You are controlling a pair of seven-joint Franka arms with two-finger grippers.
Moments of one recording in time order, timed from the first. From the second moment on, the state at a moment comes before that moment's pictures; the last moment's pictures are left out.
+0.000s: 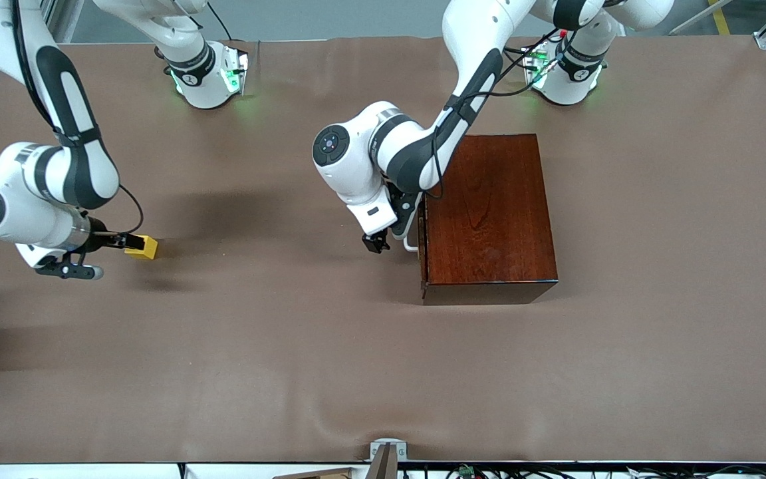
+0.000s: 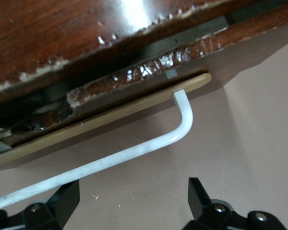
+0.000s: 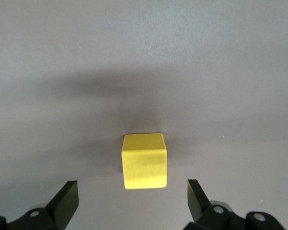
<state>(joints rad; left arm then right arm) -0.98 0.85 0.18 -1.15 0.08 1.80 -2.08 -0.01 0.29 -0.17 -2.08 0.03 2.20 -0.08</state>
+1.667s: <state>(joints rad) -0.87 0.56 0.19 -1.14 0.09 1.82 -1.59 0.00 0.13 -0.12 -1.45 0.04 1.41 -0.08</state>
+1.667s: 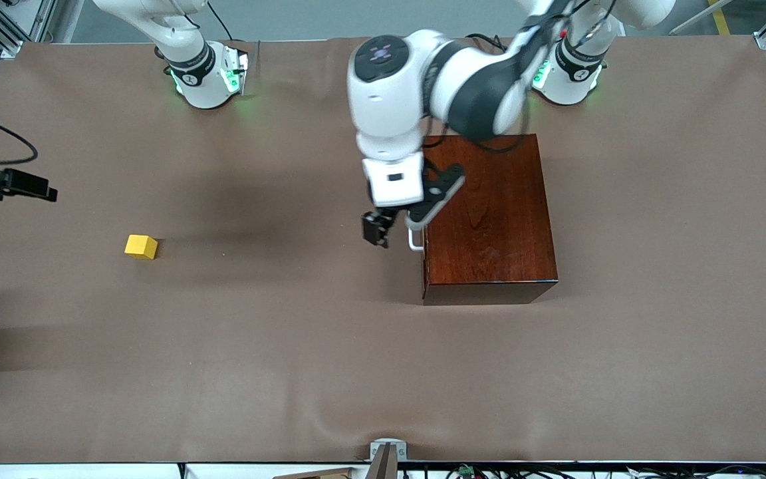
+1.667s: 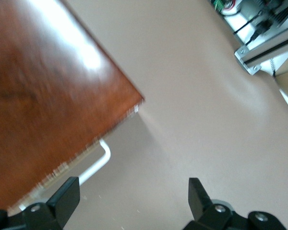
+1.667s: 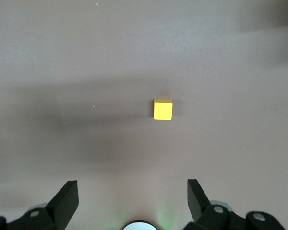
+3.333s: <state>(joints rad) -0.47 0.42 0.18 -1.16 0.08 1.72 -0.67 -0.01 -0.04 -0.06 -1.51 0.04 1.38 0.01</state>
